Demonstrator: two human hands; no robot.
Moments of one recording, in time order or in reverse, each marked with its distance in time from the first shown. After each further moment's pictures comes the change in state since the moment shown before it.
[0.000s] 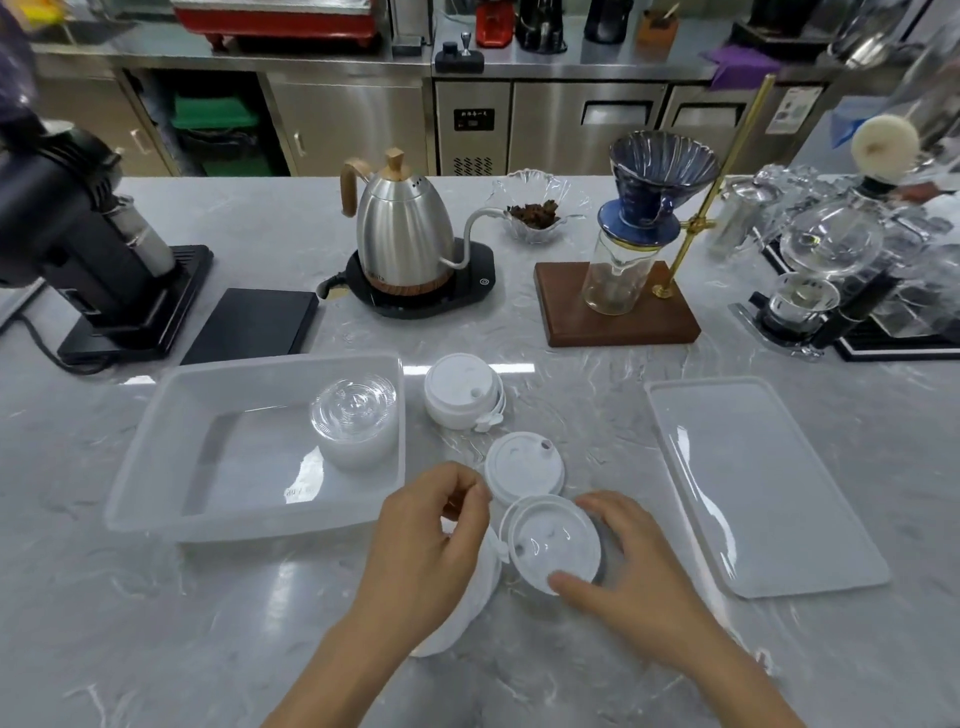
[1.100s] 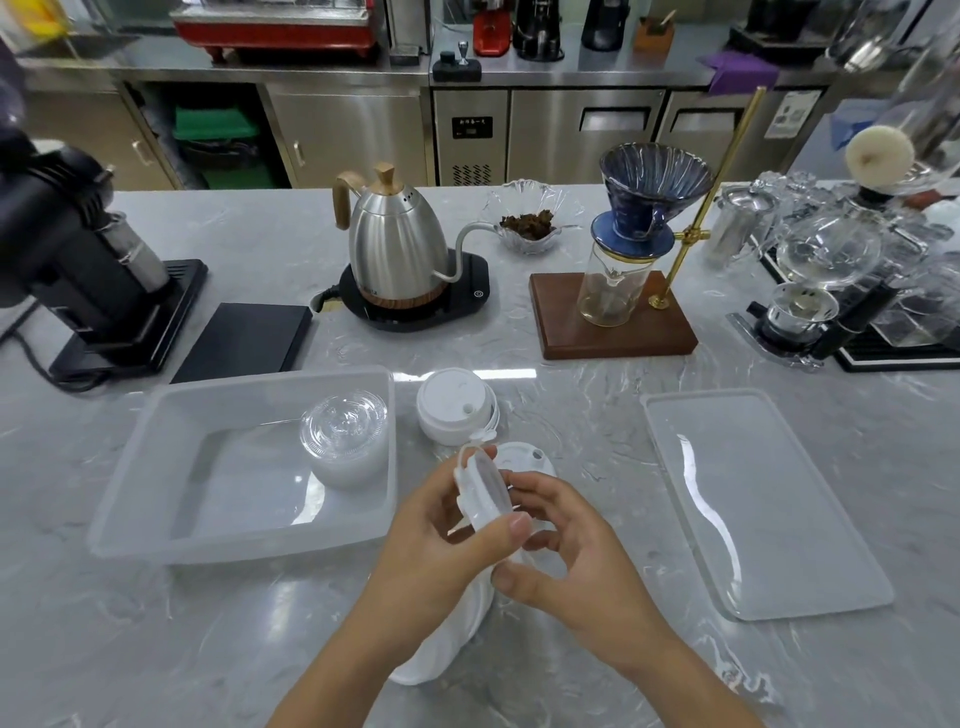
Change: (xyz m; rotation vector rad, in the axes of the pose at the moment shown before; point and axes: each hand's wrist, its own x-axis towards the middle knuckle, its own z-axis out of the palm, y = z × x) left_hand 0.010 0.012 0.002 -0.602 -0.248 -0.255; right_hand 0.016 -0.057 0.009 0.626 -0.063 -0.161
